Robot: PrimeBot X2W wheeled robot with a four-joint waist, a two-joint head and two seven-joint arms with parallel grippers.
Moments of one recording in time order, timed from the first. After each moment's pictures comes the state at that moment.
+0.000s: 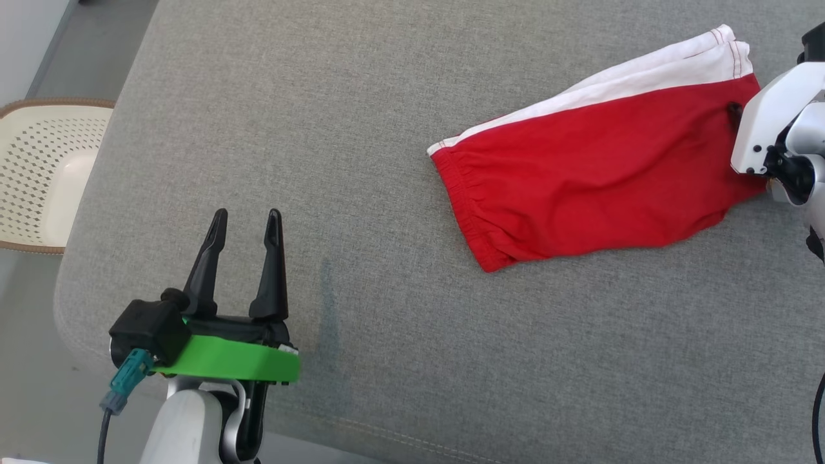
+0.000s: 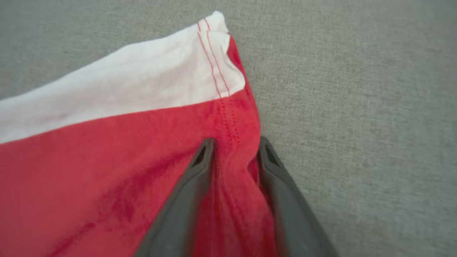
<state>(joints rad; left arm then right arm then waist) -0.19 0.05 -0.15 0.11 -0.36 -0.13 -0.26 -1.12 -0.44 0.61 1.23 0.76 0.13 0.26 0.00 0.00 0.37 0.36</state>
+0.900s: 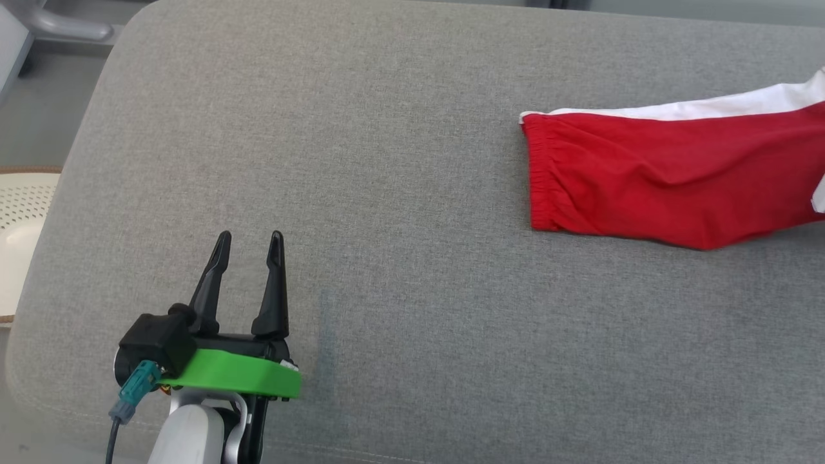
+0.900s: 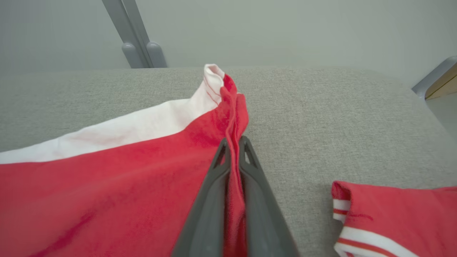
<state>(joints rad) -0.16 0.05 -0.14 0.16 -0.35 -0.13 -0.26 -0.99 -0.54 0.47 1.29 0.70 0.13 -0.12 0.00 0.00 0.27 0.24</state>
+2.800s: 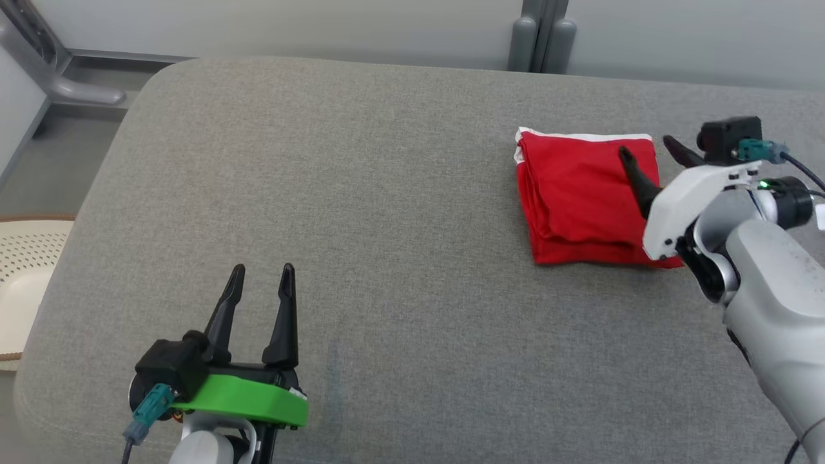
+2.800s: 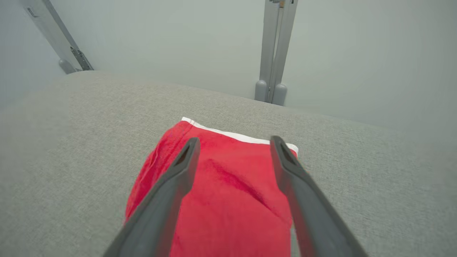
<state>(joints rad) -0.10 0.05 -0.16 0.18 -0.37 -0.13 -0.26 -0.74 -0.36 0.45 0.73 0.56 0.13 0.00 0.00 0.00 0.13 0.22</state>
